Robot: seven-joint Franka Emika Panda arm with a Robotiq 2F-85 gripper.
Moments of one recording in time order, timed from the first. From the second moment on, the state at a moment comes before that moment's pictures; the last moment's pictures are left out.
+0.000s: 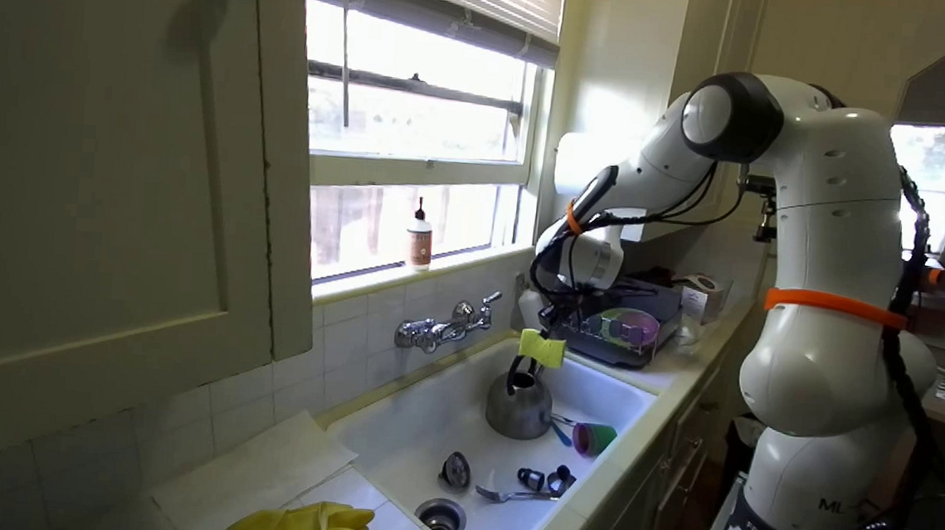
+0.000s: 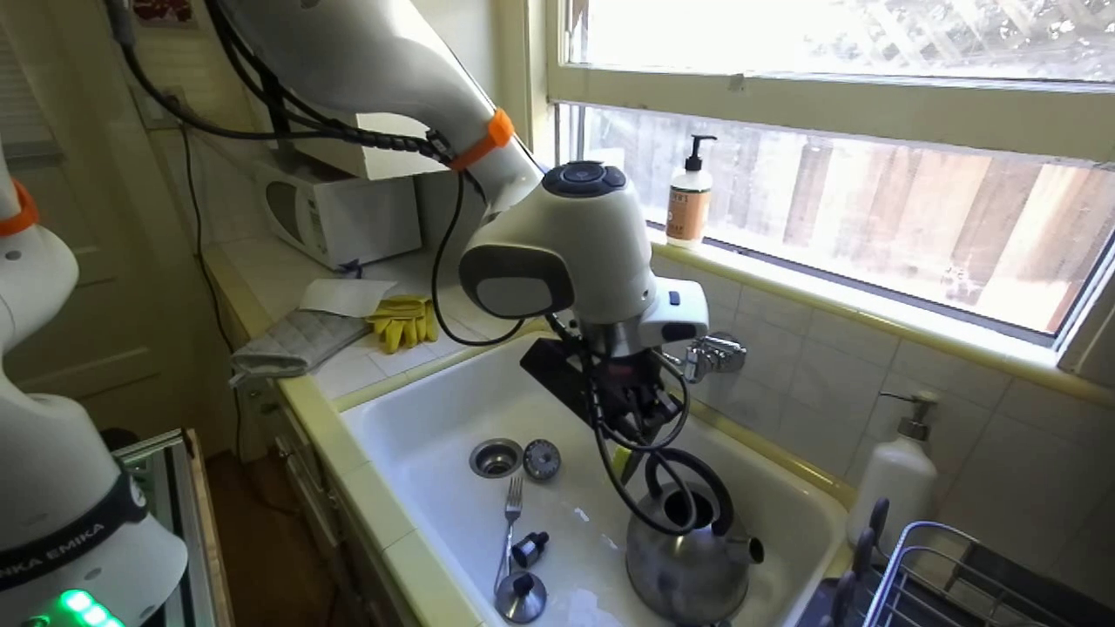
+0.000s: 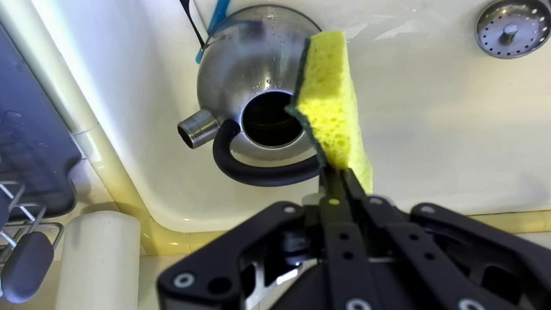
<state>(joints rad) -0.38 0.27 -0.04 -2.28 0.48 2.87 -0.83</state>
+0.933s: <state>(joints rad) -0.42 0.43 0.15 -2.32 0.55 3.25 -0.87</state>
